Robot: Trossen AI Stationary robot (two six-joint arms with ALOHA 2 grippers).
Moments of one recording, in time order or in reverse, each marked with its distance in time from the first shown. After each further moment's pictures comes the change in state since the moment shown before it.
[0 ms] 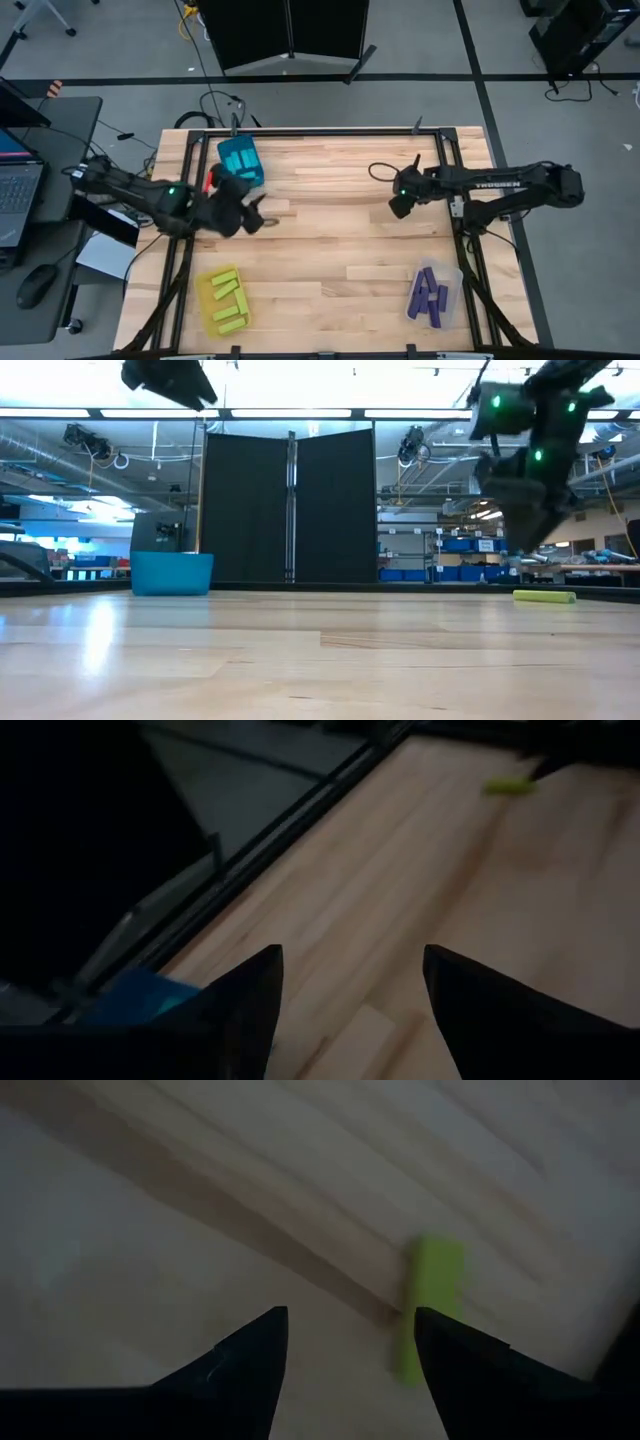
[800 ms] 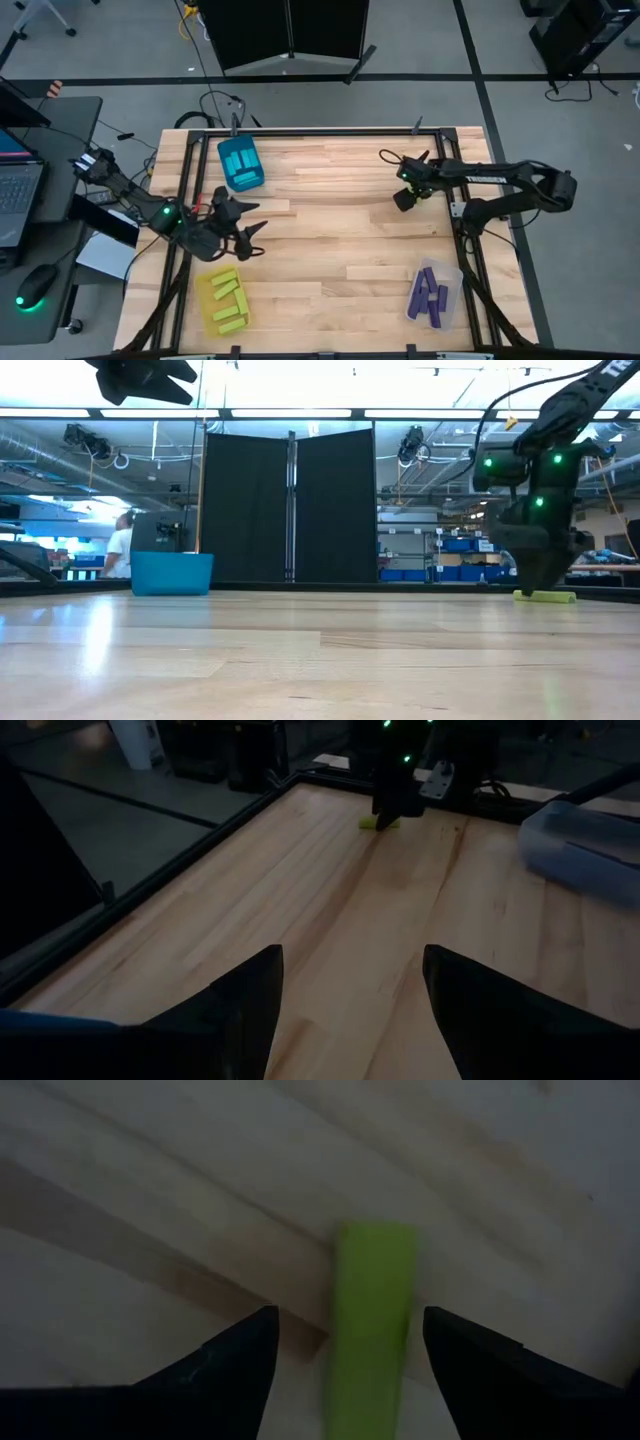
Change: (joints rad) left arm -0.260 -0.123 -0.277 0.390 -0.054 0.017; right arm -0.330 0.062 -0.166 0.193 -0.136 -0.218
